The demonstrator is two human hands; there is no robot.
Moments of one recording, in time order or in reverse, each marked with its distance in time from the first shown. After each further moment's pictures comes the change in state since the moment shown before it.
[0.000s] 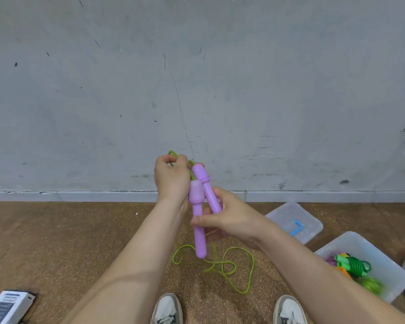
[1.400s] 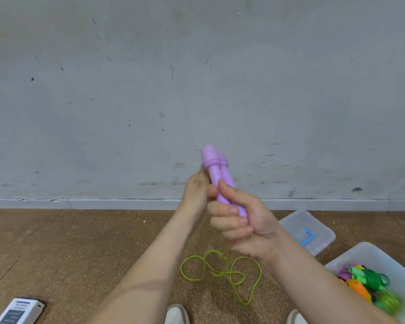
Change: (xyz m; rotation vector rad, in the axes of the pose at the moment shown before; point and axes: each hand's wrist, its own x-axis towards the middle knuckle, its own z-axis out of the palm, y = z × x) left_hand -0.016 0.000 -0.001 0.553 -0.431 0.171; right_hand 0.003 -0.017 -0.008 1.141 -0.590 0.078
